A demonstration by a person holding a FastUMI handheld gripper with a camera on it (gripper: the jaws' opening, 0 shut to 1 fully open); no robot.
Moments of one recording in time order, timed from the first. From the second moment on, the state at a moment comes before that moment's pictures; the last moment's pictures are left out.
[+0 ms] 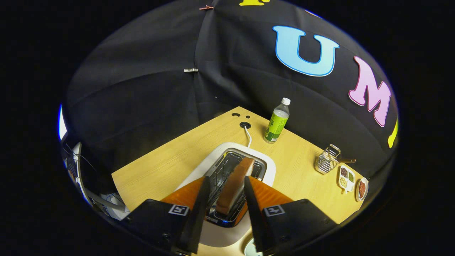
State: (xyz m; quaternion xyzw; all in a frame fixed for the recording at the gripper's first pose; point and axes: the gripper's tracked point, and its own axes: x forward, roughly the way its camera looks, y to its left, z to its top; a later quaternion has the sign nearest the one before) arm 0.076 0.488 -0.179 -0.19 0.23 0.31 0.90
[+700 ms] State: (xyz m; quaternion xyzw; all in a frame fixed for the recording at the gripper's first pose) arm 0.080 0.483 -0.161 -0.14 0.26 0.32 0.90
